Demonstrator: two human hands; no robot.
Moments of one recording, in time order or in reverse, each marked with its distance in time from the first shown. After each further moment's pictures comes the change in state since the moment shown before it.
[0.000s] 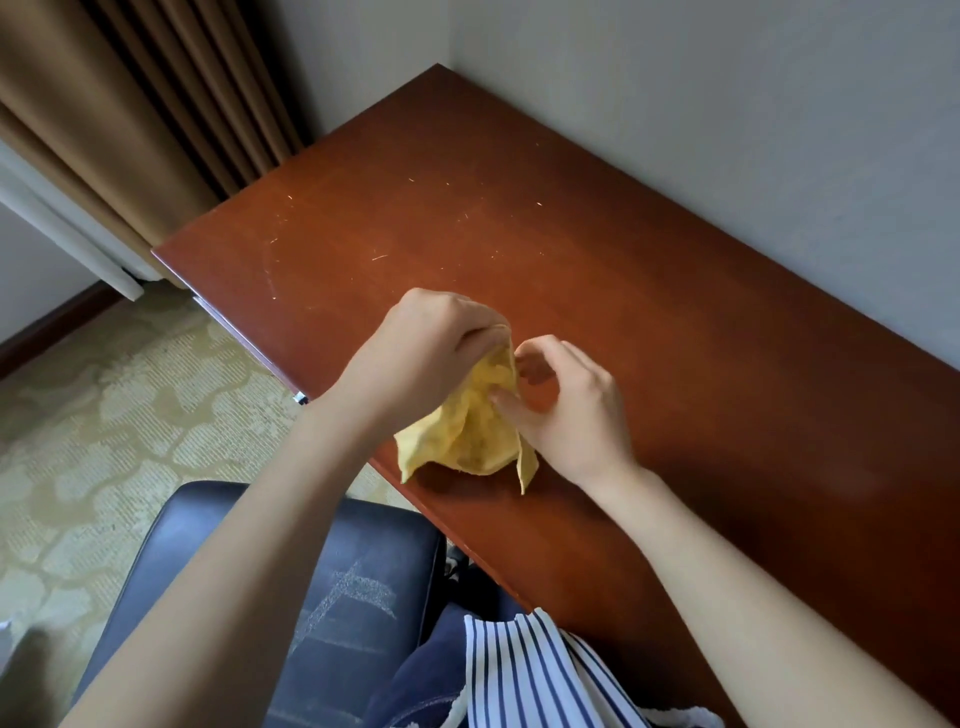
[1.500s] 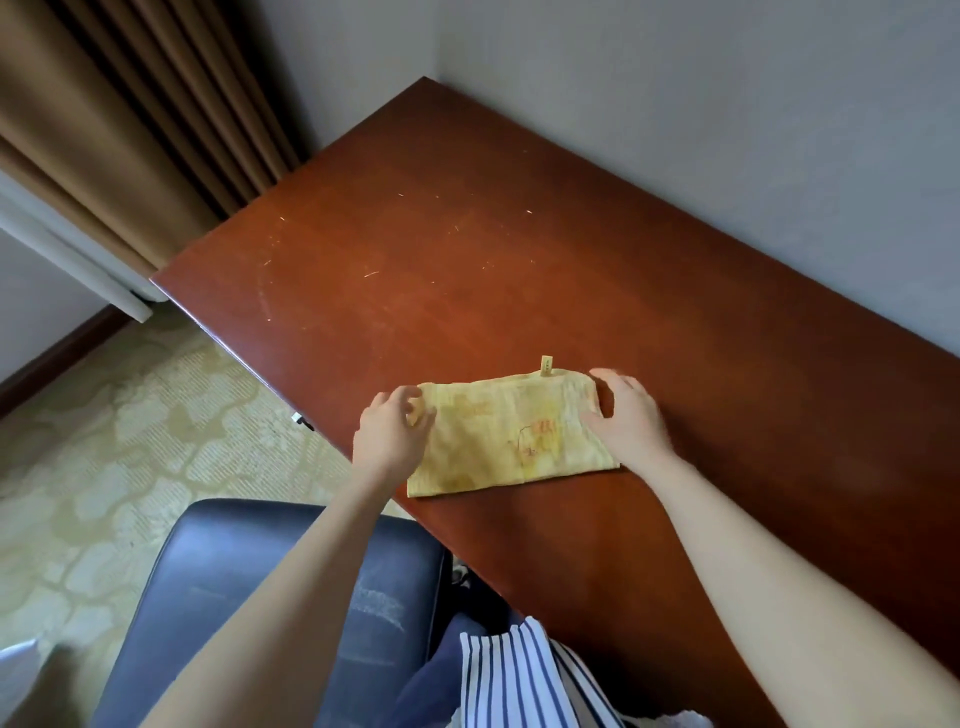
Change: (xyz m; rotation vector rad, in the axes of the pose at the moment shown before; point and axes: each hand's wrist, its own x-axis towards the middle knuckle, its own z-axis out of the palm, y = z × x) left_hand -0.042 -0.079 0.104 -0.080 -0.129 -0.841; right_hand 0.005 0.121 -0.005 -0.206 -0.276 0.588
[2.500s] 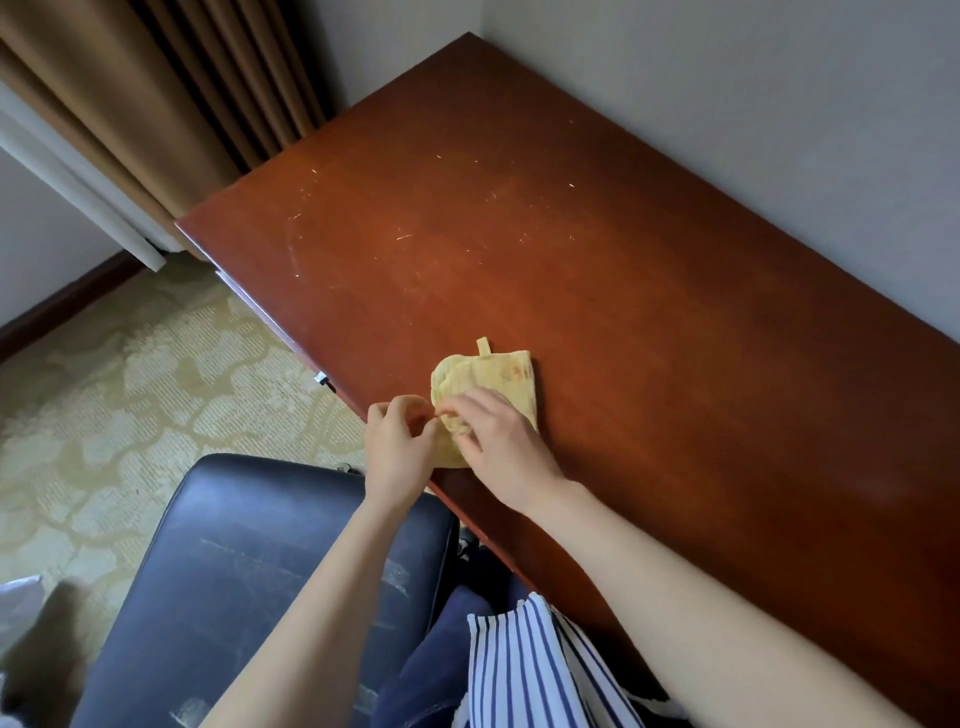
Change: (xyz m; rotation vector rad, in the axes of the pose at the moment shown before) left_hand -0.037 -0.034 0.013 -0.415 0.164 -0.079; right_hand -0.068 -0.109 0.076 0.099 -0.155 -0.697
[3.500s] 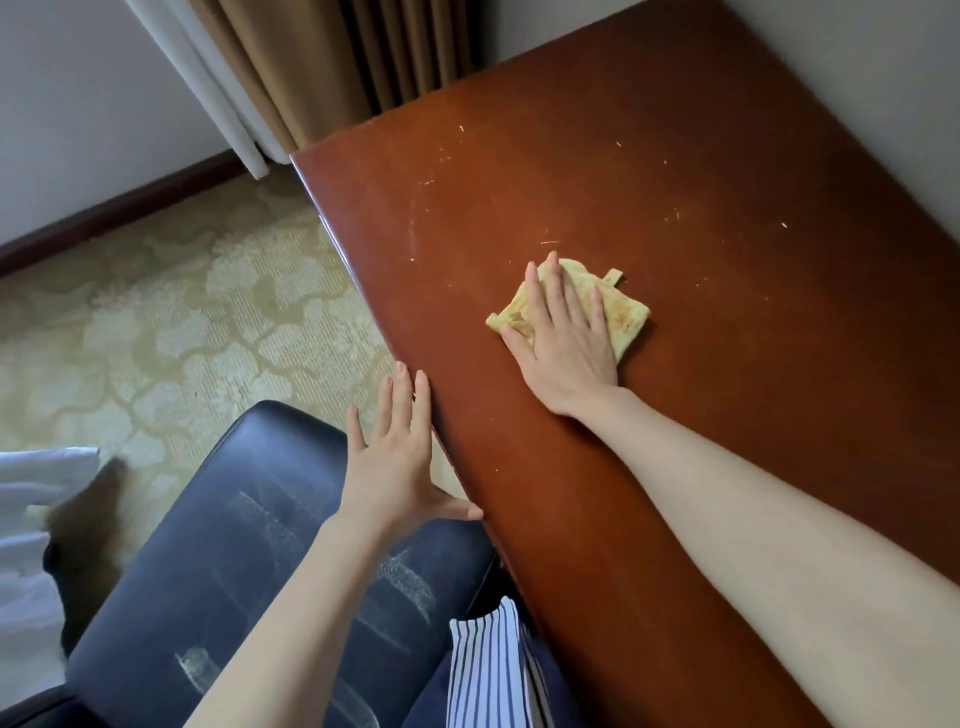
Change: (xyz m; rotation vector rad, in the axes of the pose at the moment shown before) left_hand 0.067 -0.061 -0.058 0.790 -0.198 0.019; right_hand 0.199 0.063 0.048 -0.679 -0.146 -0.012
